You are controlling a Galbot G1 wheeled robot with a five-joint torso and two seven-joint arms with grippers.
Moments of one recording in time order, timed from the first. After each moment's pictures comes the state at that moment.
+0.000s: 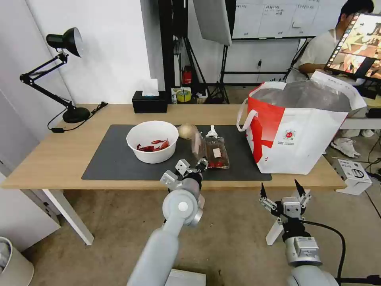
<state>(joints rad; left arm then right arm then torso) 0.98 -1.59 -0.06 -1.83 -1.20 0.12 -0.68 -1.67 1.34 0.56 2.16 -0.10 0.01 0.19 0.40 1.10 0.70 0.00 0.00</state>
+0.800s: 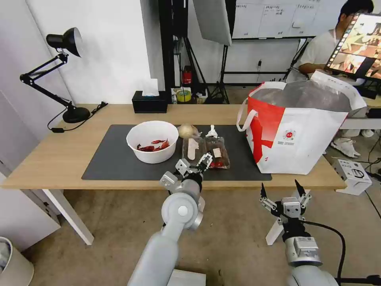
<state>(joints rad) 1.00 -1.59 -0.06 -1.87 -1.17 0.12 -0.63 -1.67 1.34 0.56 2.15 -0.11 0.02 0.20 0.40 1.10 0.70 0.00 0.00</state>
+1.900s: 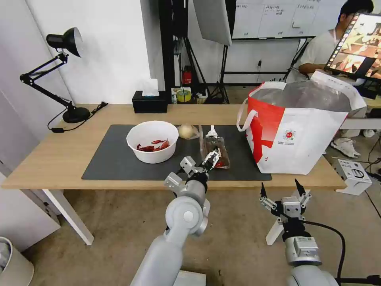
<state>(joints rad) 1.01 -1.59 0.00 -1.88 -1.11 0.09 -0.55 -1.67 1.34 0.56 2.16 -0.11 0.02 0.20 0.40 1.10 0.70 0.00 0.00</state>
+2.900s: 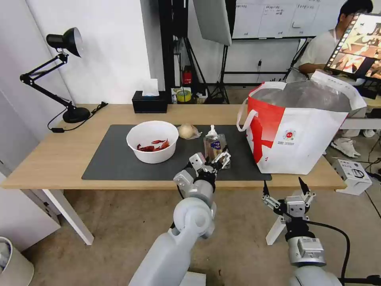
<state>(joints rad) 0.97 -1.55 0.08 -1.87 -0.89 0.10 -0.51 -1.68 1.33 0.57 2.18 -0.10 0.05 0.20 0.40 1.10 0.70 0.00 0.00</state>
